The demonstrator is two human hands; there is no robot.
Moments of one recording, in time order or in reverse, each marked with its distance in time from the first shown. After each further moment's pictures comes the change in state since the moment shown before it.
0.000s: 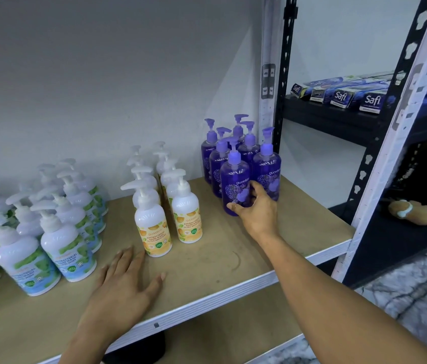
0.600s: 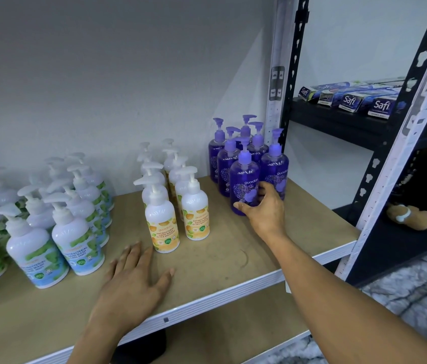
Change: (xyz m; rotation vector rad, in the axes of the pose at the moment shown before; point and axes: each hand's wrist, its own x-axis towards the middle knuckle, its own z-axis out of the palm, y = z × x) left_hand -0.004 0.005 -0.006 0.003 -0.001 0.006; right_hand -0.002 -0.002 0.001 -0.043 0.035 0.002
